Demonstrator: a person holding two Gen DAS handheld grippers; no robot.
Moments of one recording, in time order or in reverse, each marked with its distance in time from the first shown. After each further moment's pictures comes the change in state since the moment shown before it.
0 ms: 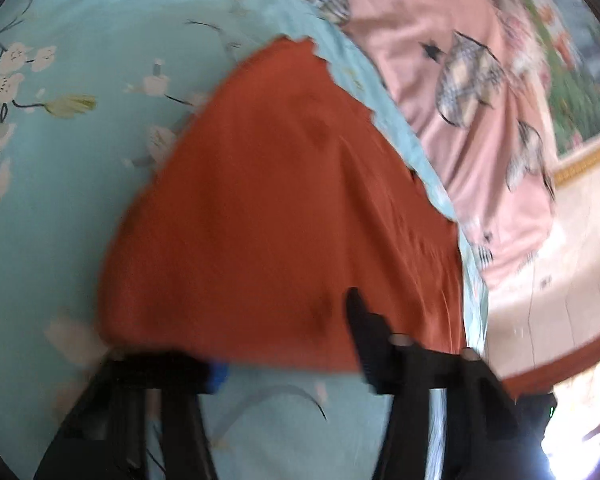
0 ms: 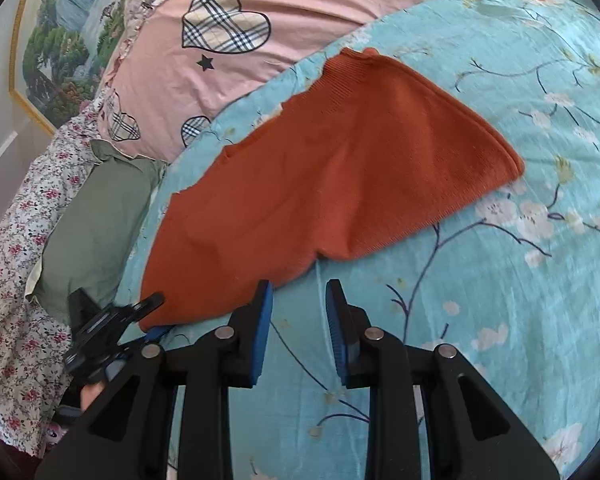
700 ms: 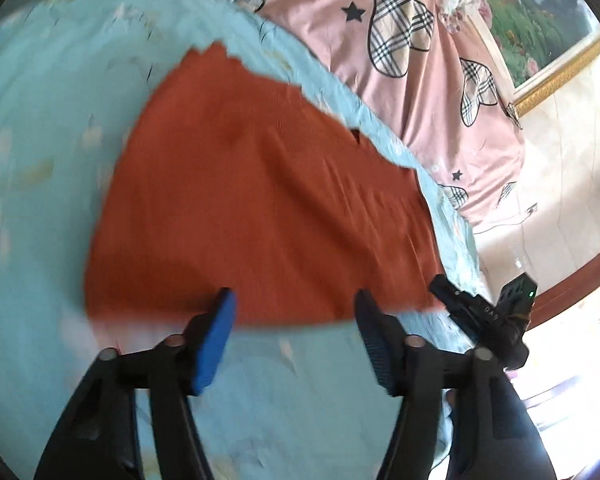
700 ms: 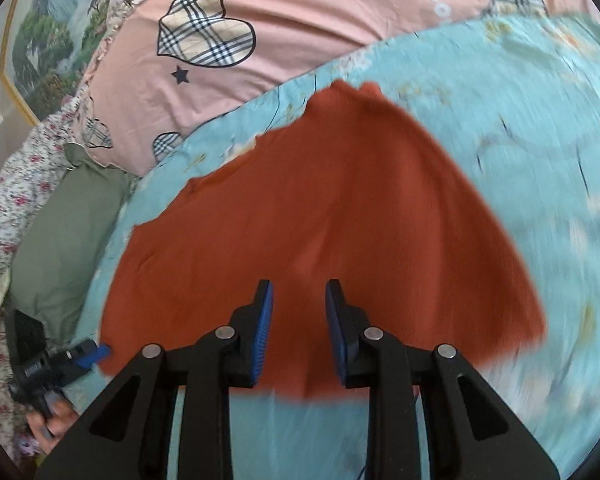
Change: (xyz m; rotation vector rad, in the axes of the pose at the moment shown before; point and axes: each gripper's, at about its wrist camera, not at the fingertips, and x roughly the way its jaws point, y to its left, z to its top) left arm -0.040 -0.032 -0.026 0.250 0.117 -0.068; right arm 0.036 -0.016 0.047 -0.042 -0.016 -0.074
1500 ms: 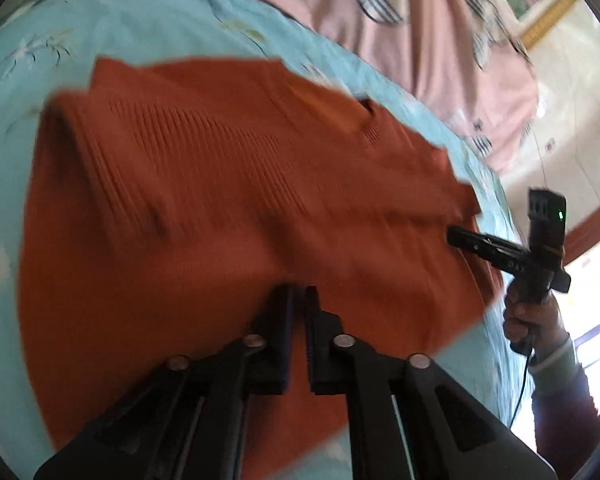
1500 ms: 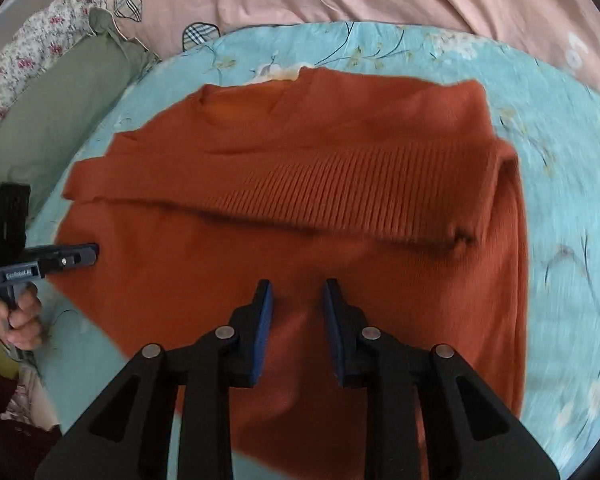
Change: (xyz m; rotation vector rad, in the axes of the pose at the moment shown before) left arm 0.098 0.001 0.105 0.227 0.111 0.107; right arm 0.082 0.025 0.087 -0.437 0.266 -0.094
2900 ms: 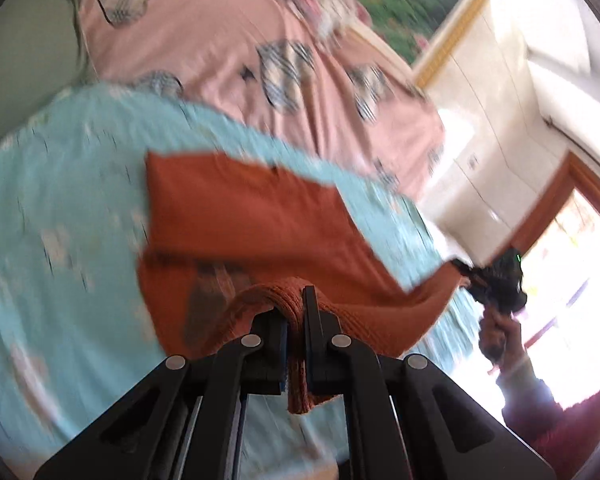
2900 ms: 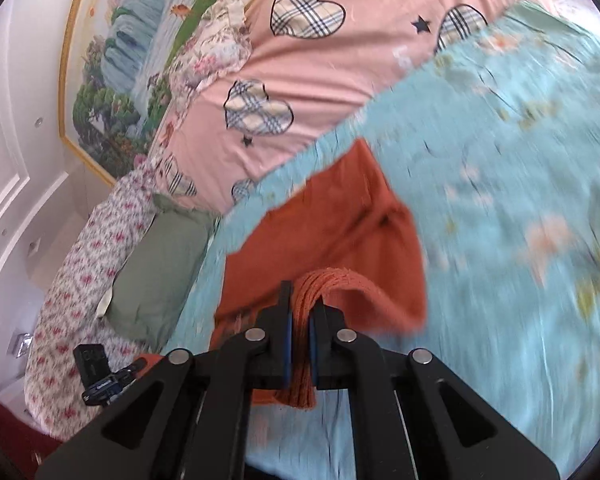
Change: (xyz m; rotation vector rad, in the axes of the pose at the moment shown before) left arm -0.226 -0.041 -0.129 0.122 -0.303 -0.144; right arm -0.223 -0.027 -0.171 0.515 -0.443 0.292
